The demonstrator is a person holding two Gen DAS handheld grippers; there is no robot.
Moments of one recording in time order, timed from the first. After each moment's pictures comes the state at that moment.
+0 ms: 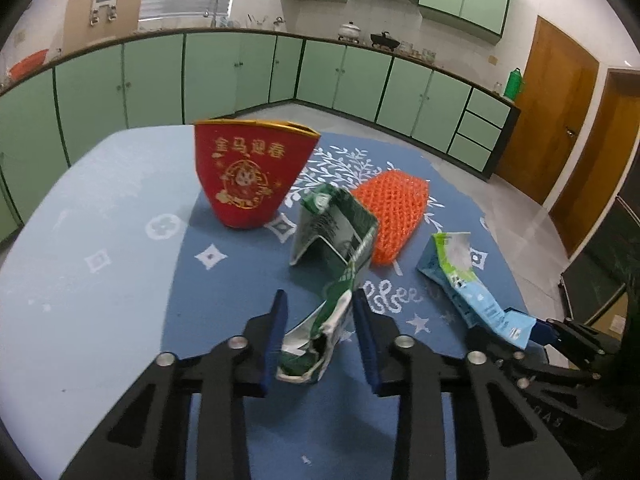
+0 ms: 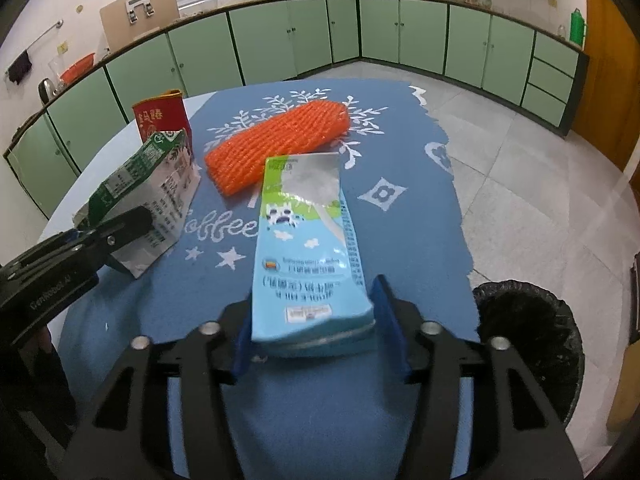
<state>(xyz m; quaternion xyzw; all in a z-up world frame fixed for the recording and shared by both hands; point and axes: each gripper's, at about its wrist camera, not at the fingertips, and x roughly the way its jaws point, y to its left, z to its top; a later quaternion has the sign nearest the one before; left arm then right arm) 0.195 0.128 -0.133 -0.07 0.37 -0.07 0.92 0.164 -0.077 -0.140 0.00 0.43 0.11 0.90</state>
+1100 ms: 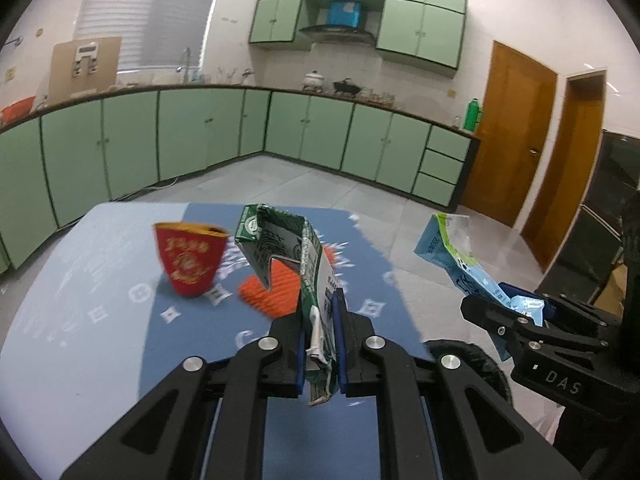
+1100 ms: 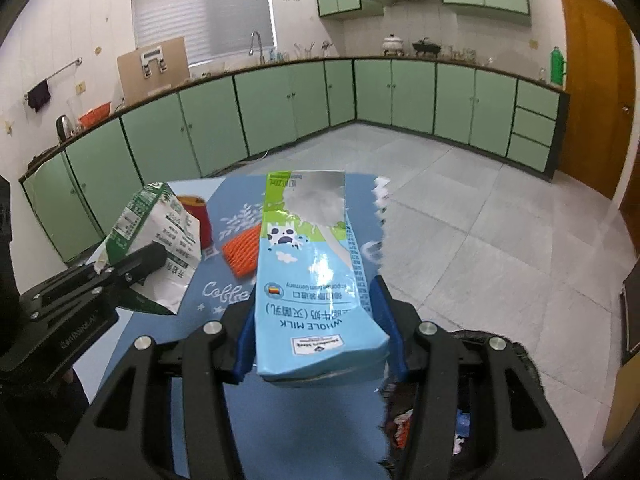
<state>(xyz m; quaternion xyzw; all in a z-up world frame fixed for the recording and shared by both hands) 0.137 0.068 -0.045 -0.05 0.28 -0.12 0.95 0.109 -0.139 -0.033 0.02 0.32 0.11 0.94</state>
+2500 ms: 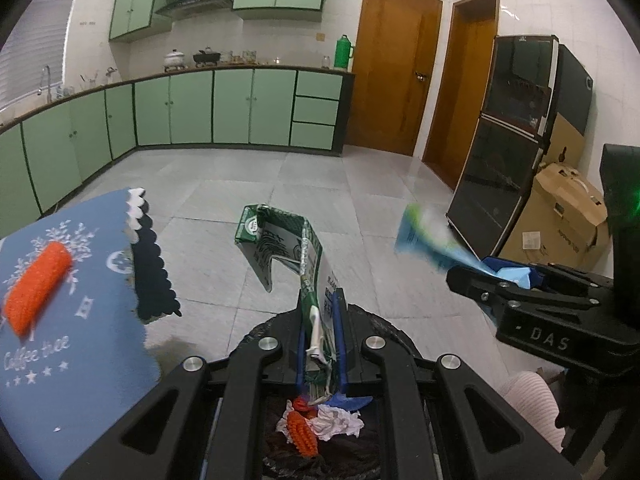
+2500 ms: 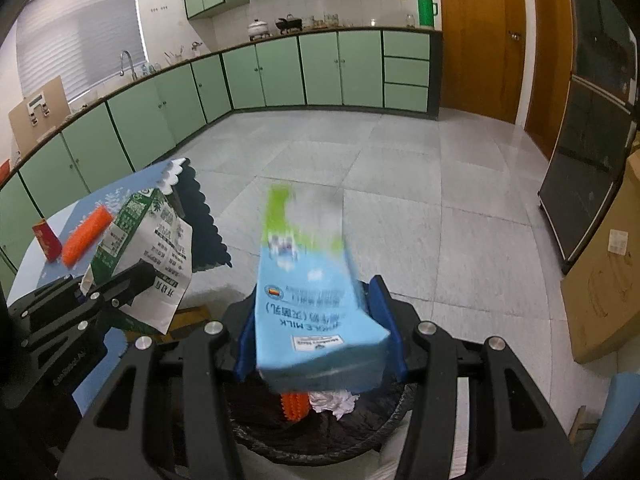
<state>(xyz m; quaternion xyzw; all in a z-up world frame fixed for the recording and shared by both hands) 0.139 -0.181 -0.101 0.04 0.31 -0.31 0.89 0.057 -0.369 -0.111 0.09 0.36 -0.08 0.92</state>
